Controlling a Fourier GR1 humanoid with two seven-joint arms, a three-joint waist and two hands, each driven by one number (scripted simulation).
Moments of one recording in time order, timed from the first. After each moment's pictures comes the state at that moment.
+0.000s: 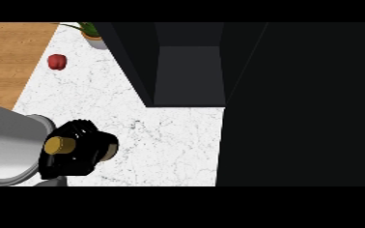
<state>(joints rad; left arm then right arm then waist) -0.04 0.12 0.25 -1.11 0.08 -0.30 -0.66 -0.11 -0.11 0.00 -2.46 -0.16 0.12 0.65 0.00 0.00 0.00</state>
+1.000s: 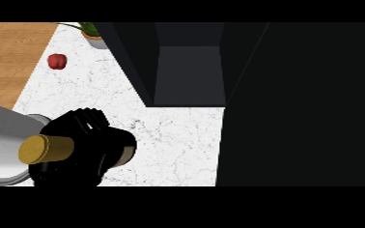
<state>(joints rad) 0.08 0.01 0.01 -1.81 0.16 -0.15 -0.18 -0.11 -0.08 0.01 -2.43 -0.16 0.14 0.63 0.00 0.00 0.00</state>
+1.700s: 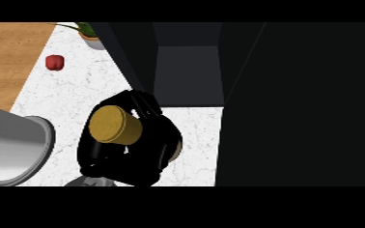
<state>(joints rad) -0.14 0.00 -0.34 -1.88 0.13 0.24 0.04 -0.10 -0.07 0.02 -2.43 -0.17 0.15 0.64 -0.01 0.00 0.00</state>
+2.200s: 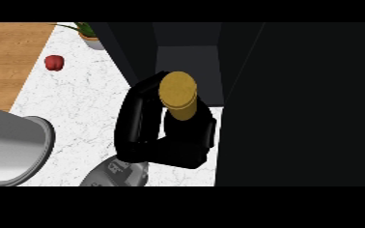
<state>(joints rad) -0.38 0.00 -0.49 -1.78 0.10 0.54 0.11 -0.08 -0.07 0.00 -2.43 -0.18 0.17 0.62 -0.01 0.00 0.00</state>
